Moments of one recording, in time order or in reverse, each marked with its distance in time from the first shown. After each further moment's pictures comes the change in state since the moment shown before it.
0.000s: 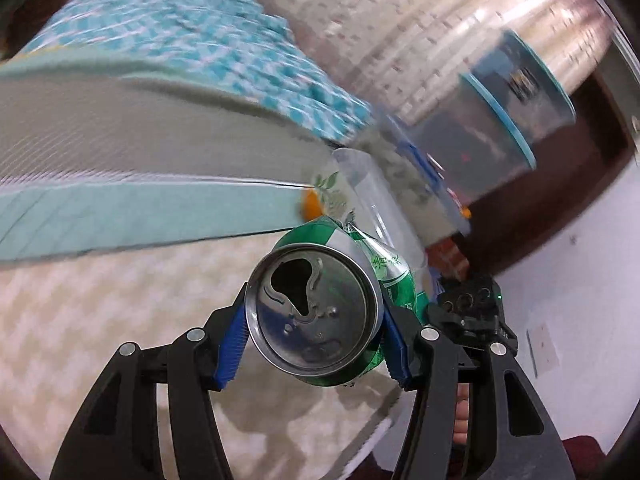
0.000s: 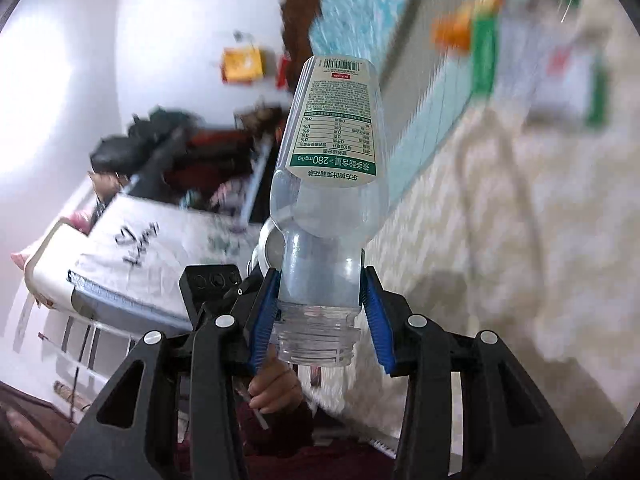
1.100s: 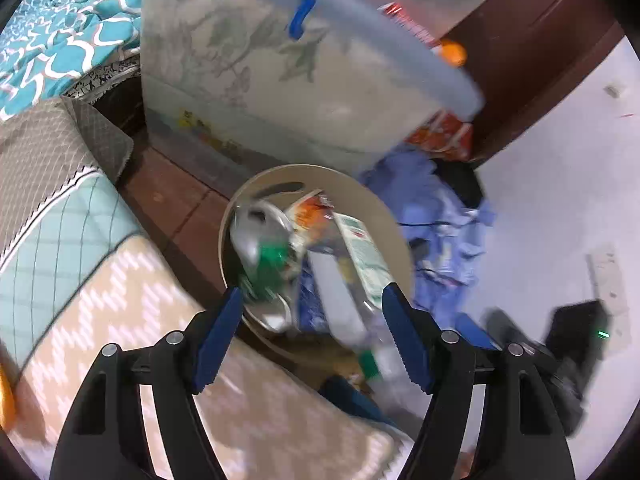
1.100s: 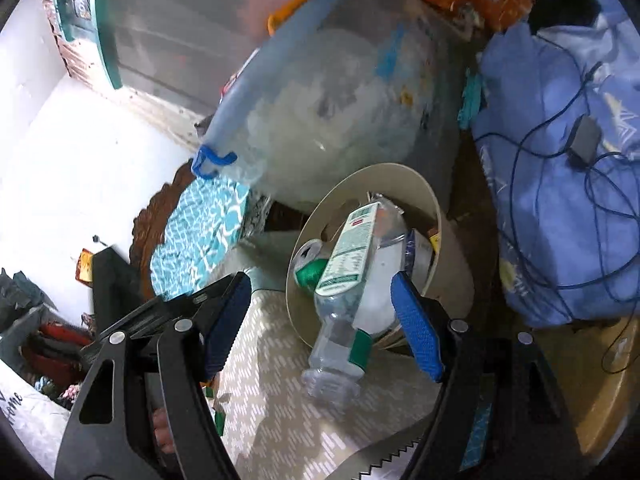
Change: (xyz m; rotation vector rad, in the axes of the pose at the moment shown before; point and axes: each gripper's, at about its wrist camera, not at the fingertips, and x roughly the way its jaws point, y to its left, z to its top) left arm 0.412 -0.259 0.042 0.371 0.440 0.000; right arm -0.288 -0.066 0.082 0.035 -0.754 -0.643
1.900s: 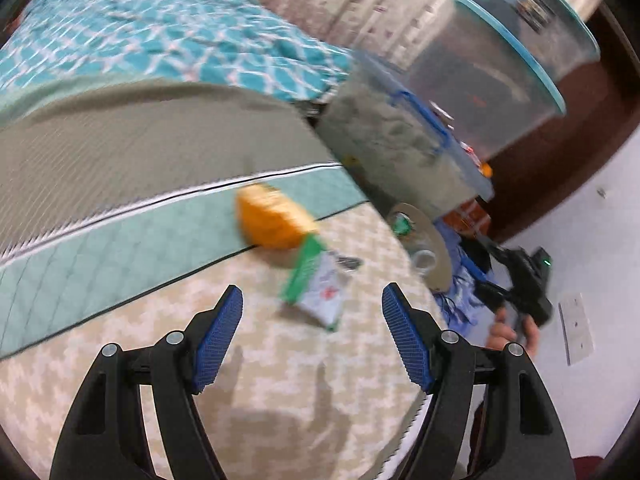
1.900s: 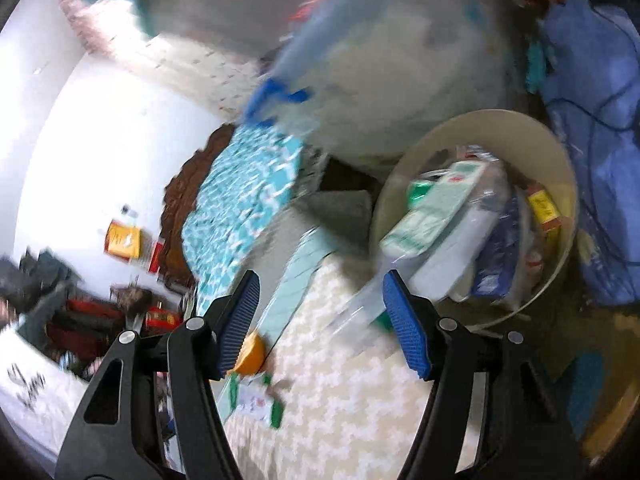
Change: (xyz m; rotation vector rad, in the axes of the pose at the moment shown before) left arm -0.248 0.175 -0.176 -0.300 -0.269 0.079; right arm 0.053 0.101 -0.039 -0.088 0.165 0.149
